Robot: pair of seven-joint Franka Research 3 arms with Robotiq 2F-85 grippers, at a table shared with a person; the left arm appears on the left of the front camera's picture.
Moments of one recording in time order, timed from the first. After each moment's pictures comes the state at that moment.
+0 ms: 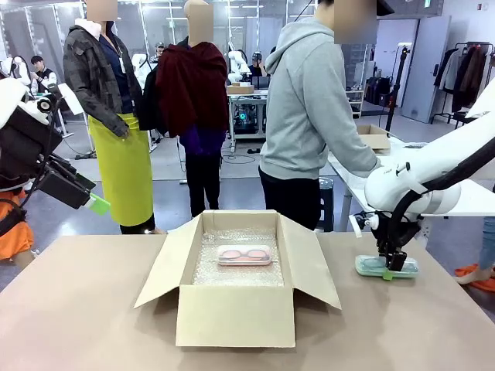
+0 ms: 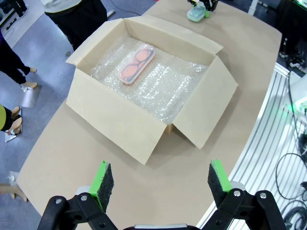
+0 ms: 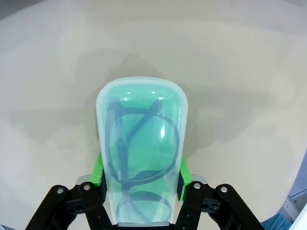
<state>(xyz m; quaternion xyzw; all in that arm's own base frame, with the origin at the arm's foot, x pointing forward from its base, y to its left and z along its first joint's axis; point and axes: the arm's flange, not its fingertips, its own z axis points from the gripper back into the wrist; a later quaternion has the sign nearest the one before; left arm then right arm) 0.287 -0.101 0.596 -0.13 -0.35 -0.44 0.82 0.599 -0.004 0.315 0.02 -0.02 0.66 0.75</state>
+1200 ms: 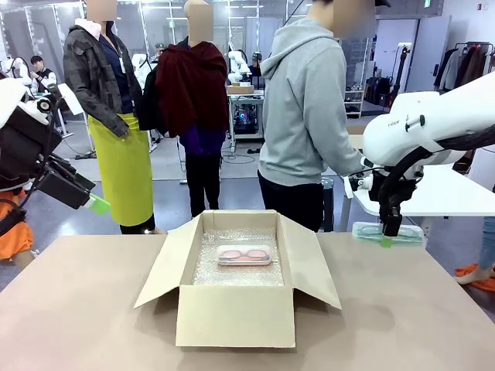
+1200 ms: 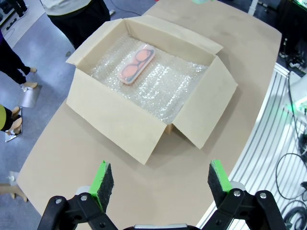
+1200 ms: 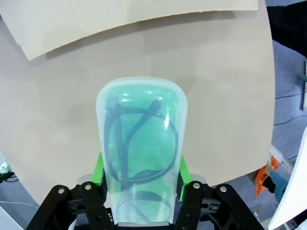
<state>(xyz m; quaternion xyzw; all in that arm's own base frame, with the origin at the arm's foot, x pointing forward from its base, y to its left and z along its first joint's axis) 0.287 -0.101 0.596 -0.13 -0.35 -0.44 0.82 0.563 0.041 0.439 0.00 -0.01 0.60 0.80</state>
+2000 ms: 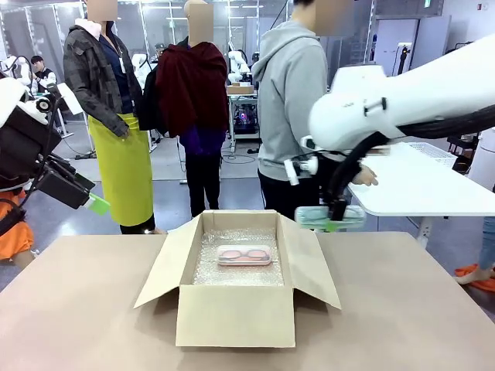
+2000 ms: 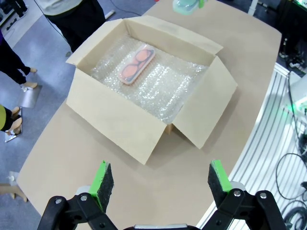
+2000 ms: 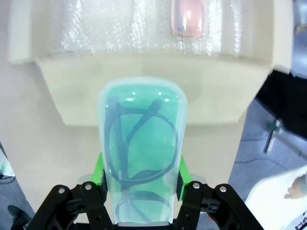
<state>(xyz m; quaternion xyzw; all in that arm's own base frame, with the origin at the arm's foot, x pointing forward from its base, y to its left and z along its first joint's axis) 0.287 -0.101 0.596 -0.13 -0.35 -0.44 0.82 0.534 0.203 0.493 -0.02 -0.05 0.70 0.71</state>
